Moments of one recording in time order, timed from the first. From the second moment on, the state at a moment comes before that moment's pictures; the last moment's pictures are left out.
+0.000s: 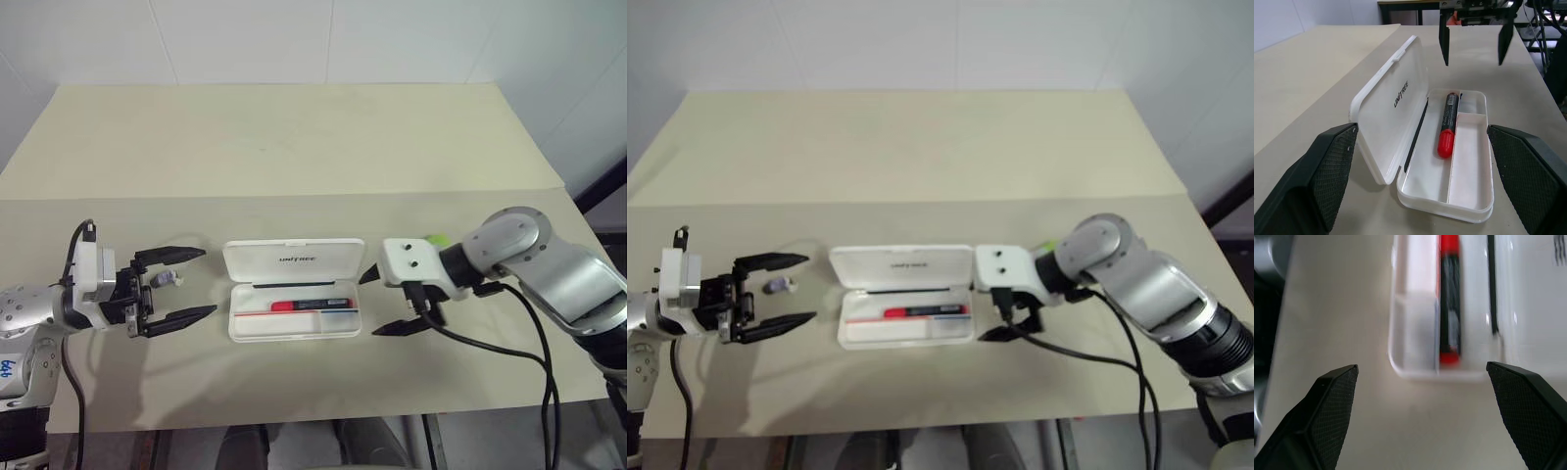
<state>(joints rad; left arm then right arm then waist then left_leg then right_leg) -0.10 0.79 0.36 -0.11 -0.63 0.10 -1.27 -0.77 -0.99 0.45 -0.36 0.29 0.65 1.31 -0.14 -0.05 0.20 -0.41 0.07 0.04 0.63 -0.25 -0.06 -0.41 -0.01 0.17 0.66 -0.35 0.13</state>
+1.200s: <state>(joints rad) 0.01 0.76 0.39 -0.19 -0.63 0.10 -1.21 -1.08 -0.66 0.50 0.79 -0.21 -0.04 1.45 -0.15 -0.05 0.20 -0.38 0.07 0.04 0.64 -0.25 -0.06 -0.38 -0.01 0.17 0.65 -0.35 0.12</state>
